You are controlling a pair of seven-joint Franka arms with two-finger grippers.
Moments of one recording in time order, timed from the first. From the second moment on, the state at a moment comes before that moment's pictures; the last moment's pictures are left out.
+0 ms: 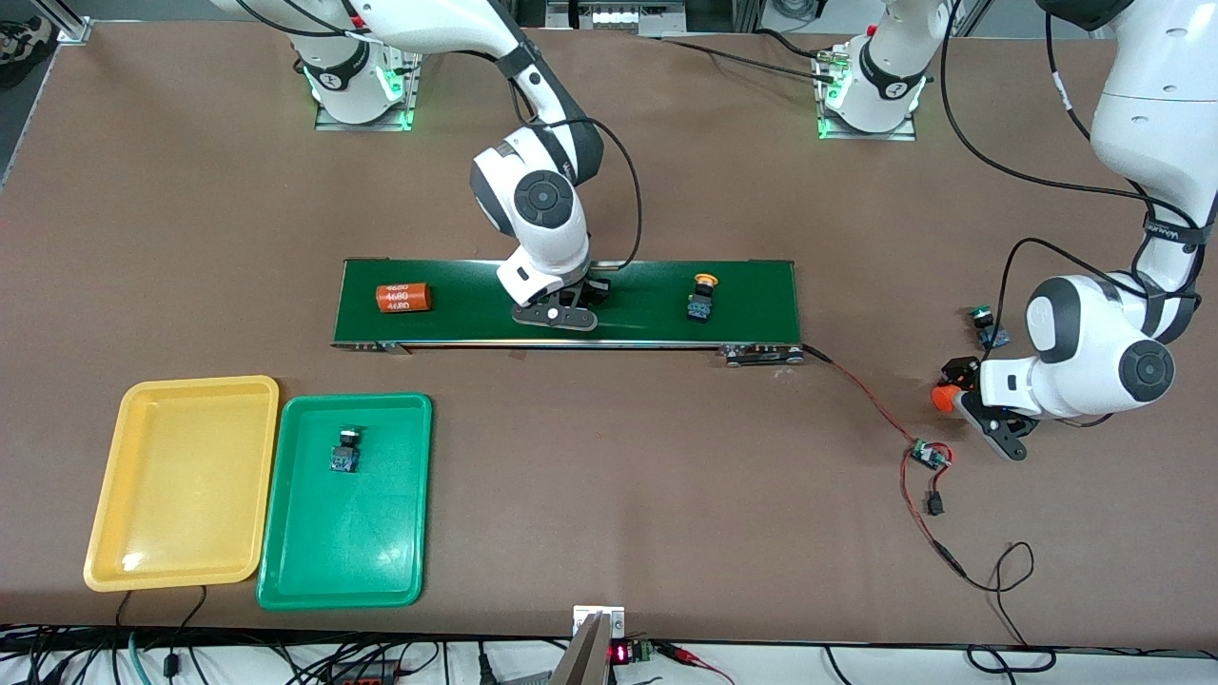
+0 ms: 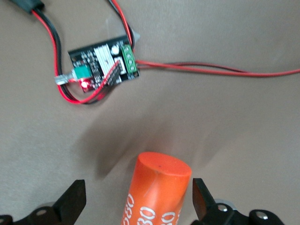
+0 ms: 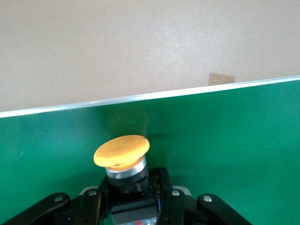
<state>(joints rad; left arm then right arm) 0.33 0.69 -0.20 -1.73 0.08 2.27 0.94 0.91 0.60 -0.19 -1.72 0.17 2.30 0.77</state>
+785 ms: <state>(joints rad) 0.31 0.61 -0.23 -1.73 0.08 2.20 1.05 0.60 0.55 -0.21 -1.65 0.17 2.17 0.35</state>
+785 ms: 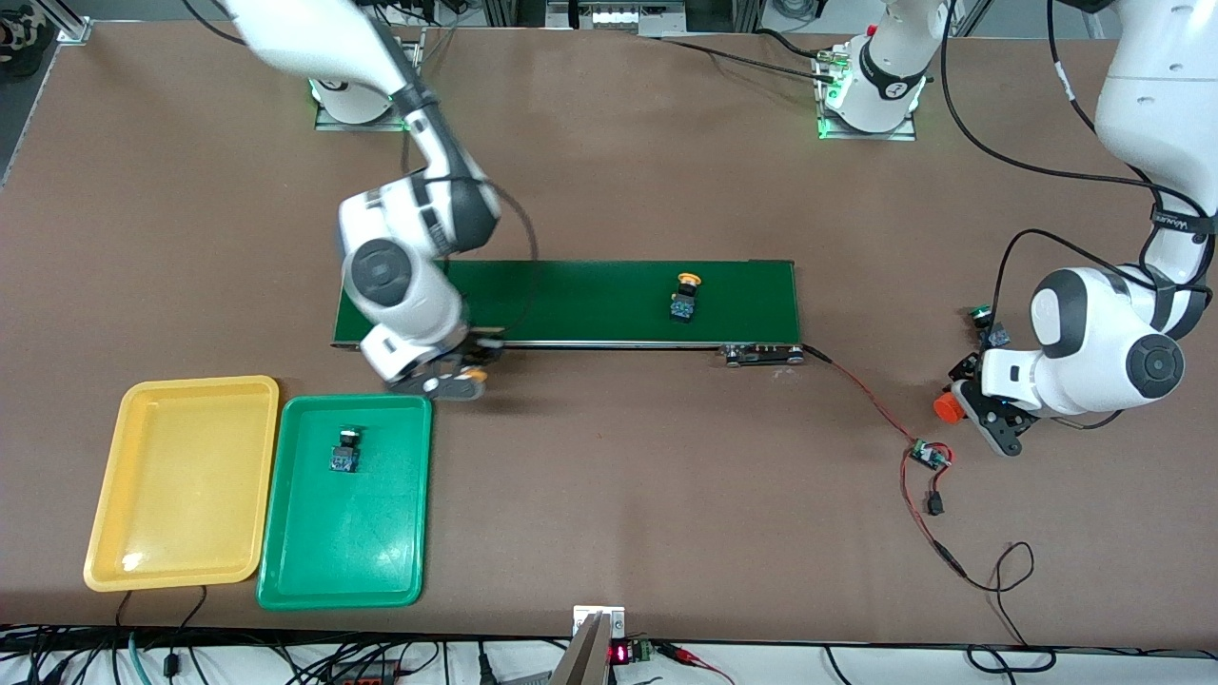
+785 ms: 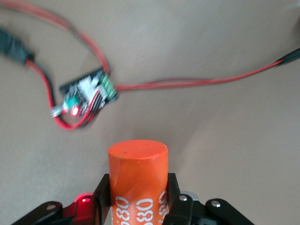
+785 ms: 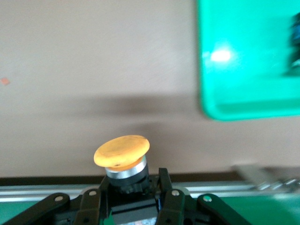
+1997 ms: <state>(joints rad) -0.03 0.43 -0.49 -1.92 0.08 2.07 1.07 0.06 0.65 -0.22 -1.63 0.08 2.24 -0.44</state>
